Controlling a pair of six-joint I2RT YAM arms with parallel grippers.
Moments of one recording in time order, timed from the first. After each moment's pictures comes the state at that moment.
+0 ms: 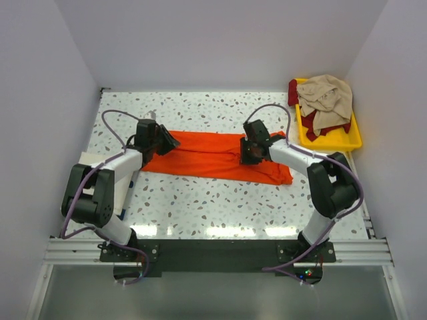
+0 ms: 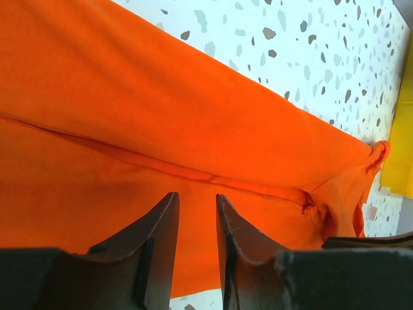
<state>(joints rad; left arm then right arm) -0.20 1.59 0.85 0.07 0.15 -0.76 0.48 1.73 1.11 -0.39 0.01 0.45</state>
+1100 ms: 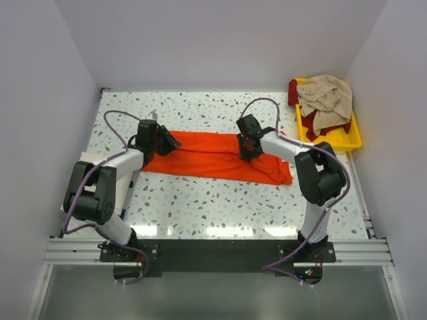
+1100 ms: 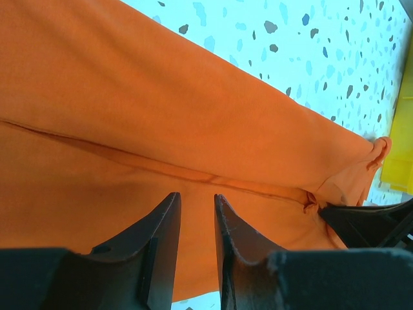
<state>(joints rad) -0.20 1.62 0.85 0.10 0.17 -0.76 0.50 1.90 1.28 -0.46 0.17 0.33</state>
